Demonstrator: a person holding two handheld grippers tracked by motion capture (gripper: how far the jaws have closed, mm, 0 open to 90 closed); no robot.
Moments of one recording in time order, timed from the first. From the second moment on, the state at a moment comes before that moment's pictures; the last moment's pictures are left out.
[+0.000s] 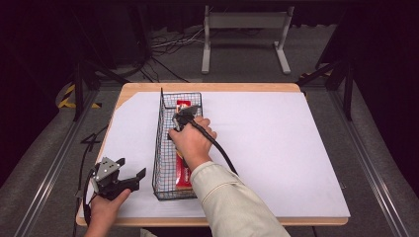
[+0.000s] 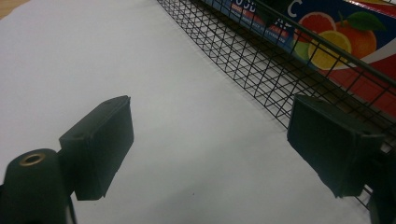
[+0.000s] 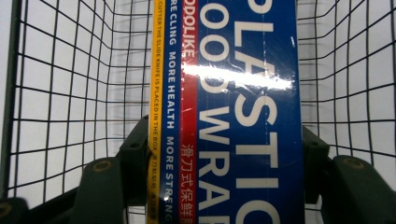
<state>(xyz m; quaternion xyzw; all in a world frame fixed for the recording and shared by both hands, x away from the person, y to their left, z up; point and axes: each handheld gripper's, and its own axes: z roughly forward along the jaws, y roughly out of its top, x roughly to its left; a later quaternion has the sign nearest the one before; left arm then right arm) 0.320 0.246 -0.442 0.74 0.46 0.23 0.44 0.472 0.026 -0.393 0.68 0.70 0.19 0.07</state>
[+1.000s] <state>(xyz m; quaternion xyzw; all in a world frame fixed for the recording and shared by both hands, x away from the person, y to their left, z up) 0.321 0.245 -0.443 0.74 0.46 0.23 0.44 0.467 0.032 -0.398 0.67 0.71 0.21 0.09</state>
